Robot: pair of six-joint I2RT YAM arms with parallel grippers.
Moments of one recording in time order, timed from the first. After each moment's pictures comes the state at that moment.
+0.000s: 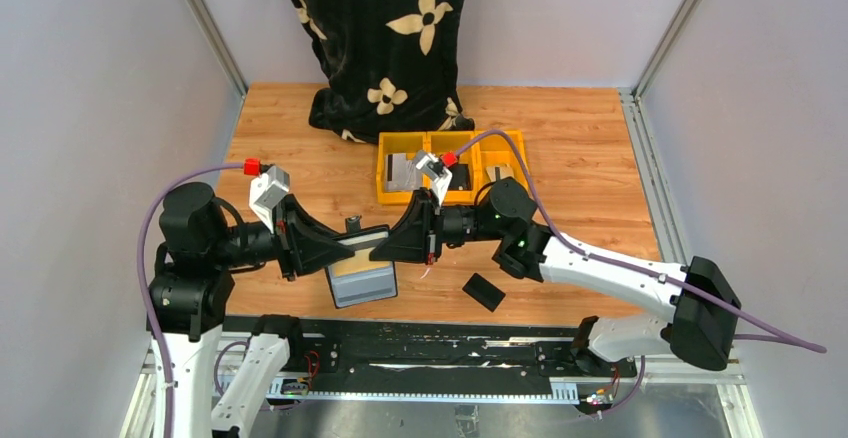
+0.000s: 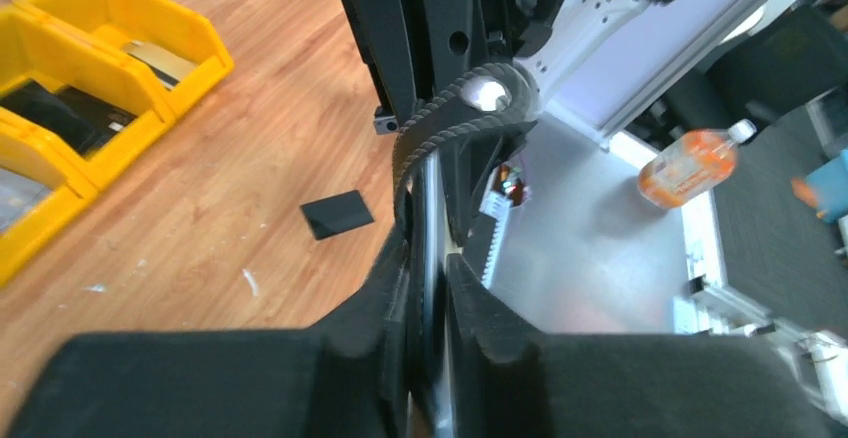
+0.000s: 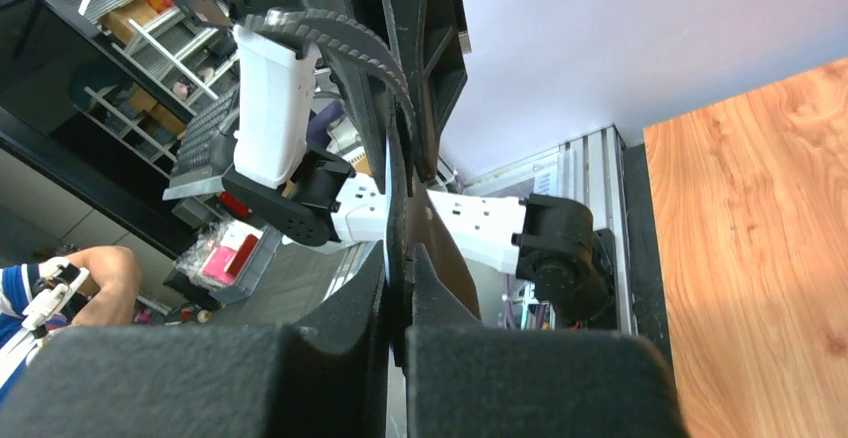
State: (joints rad) left arm -0.05 0.62 1.15 -0.81 1.24 -0.14; right arm 1.04 1.27 0.91 0.66 -0.67 0.79
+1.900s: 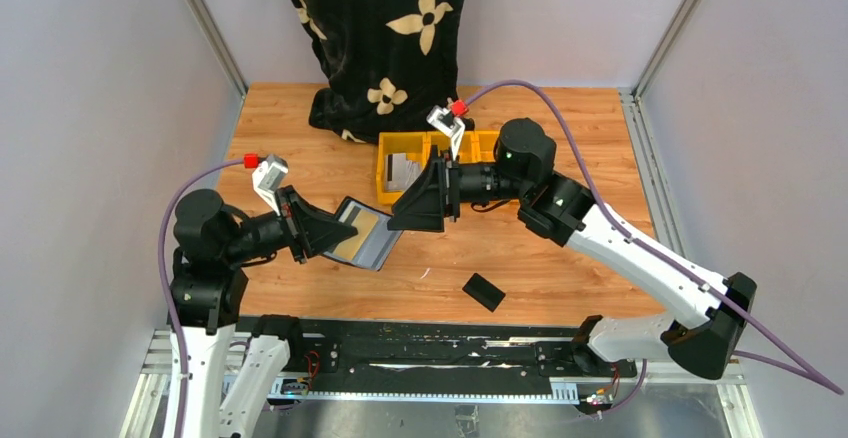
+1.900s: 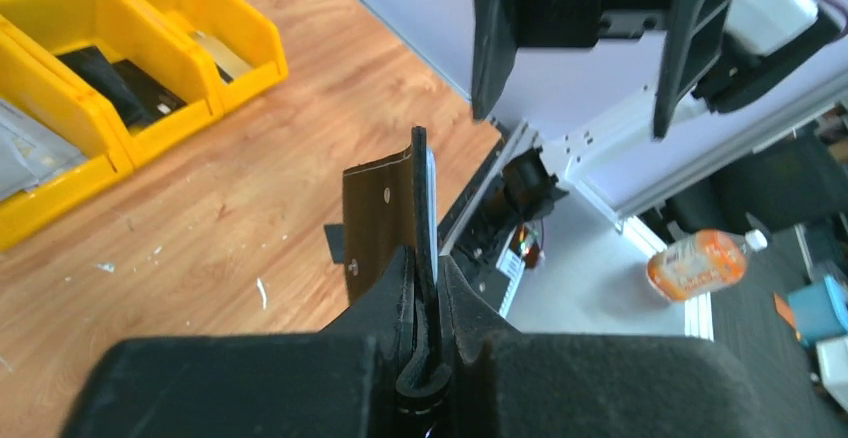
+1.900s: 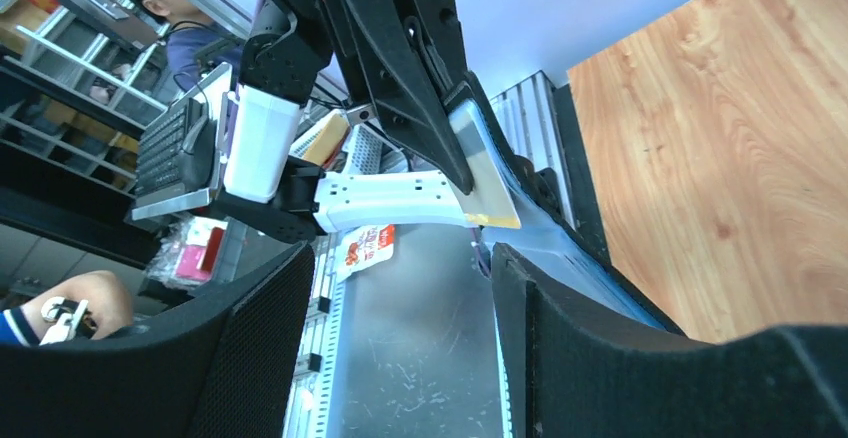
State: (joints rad) left arm -0.05 0.59 0.96 -0.56 1.09 -0.39; right arm 0.88 1.25 1.31 -0.10 -0.76 0.65
